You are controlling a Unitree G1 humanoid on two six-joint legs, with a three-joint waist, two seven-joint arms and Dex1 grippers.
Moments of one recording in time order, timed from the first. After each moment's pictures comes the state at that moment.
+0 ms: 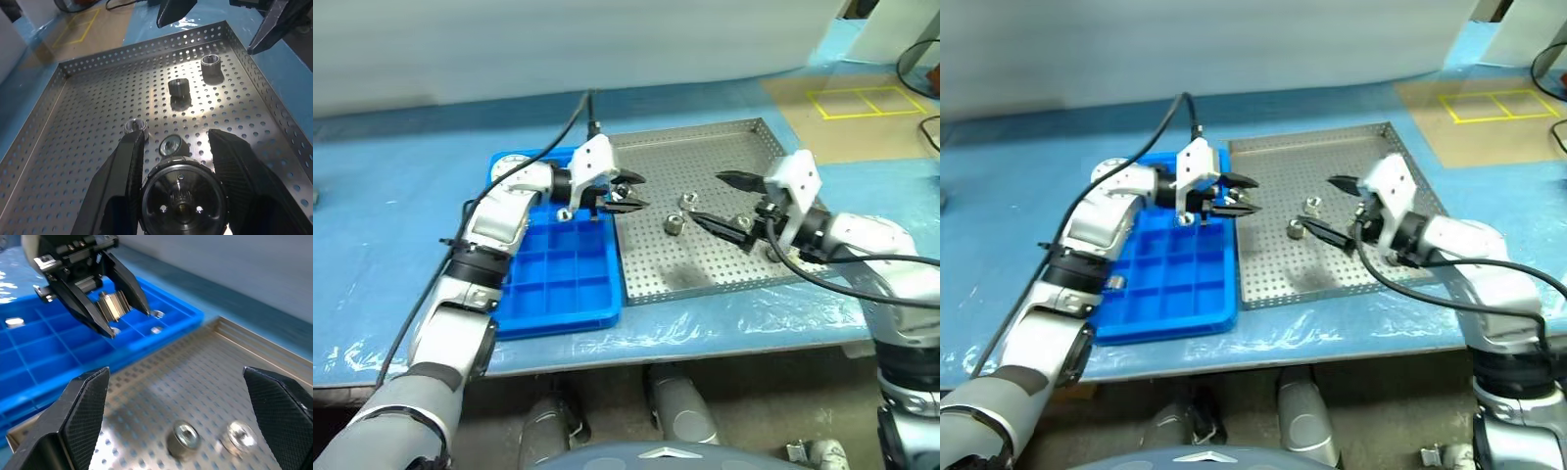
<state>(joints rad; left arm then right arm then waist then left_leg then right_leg) -0.82 0.41 -0.14 0.22 -0.12 0.22 -1.21 -0.43 -0.67 -0.04 -0.34 0.47 0.58 0.81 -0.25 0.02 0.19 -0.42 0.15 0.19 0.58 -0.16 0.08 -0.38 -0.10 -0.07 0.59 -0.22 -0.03</state>
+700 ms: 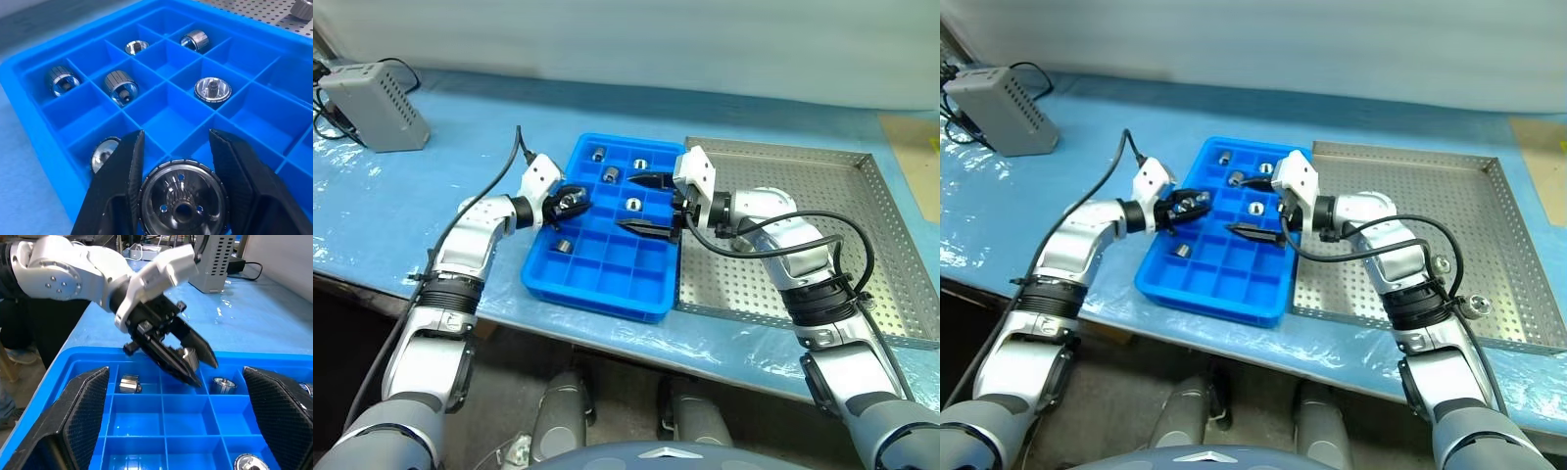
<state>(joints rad) -0.69 0.43 -0.06 0.40 -0.12 0.26 -0.90 -0.67 -0.46 0.20 0.01 0.33 0.36 1.00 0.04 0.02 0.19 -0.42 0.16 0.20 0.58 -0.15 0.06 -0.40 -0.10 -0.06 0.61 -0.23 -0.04</state>
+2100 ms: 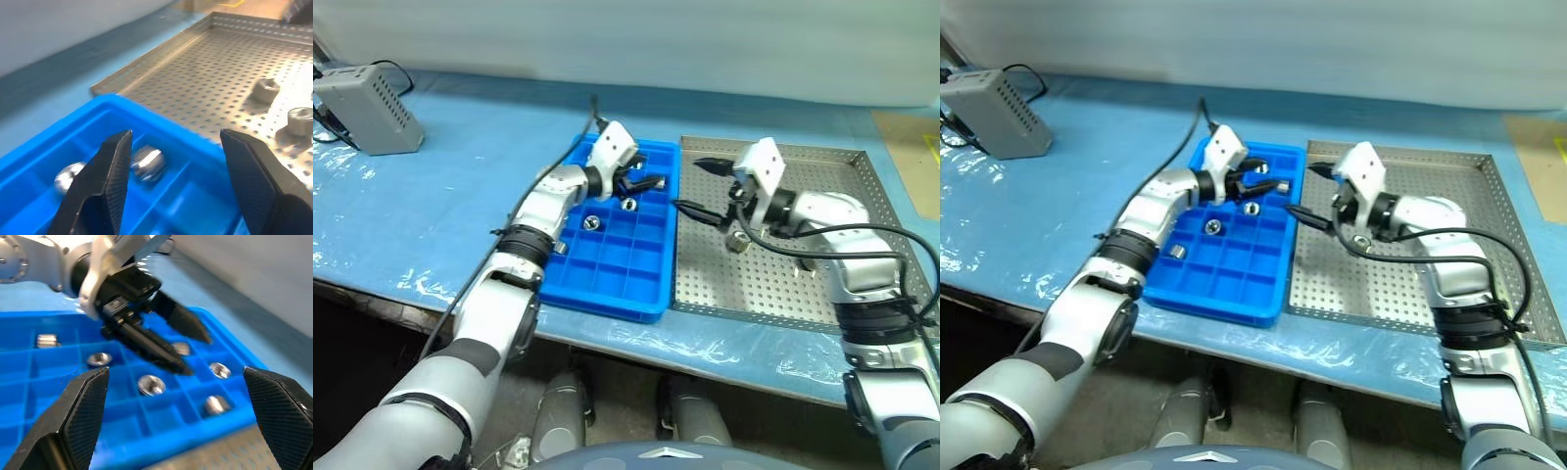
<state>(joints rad) -1.06 0.12 -0.11 0.86 -0.07 0.08 -0.85 -0.52 -0.64 -0.02 -0.10 0.32 0.39 0.88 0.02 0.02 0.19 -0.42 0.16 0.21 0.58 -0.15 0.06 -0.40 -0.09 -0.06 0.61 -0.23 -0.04</state>
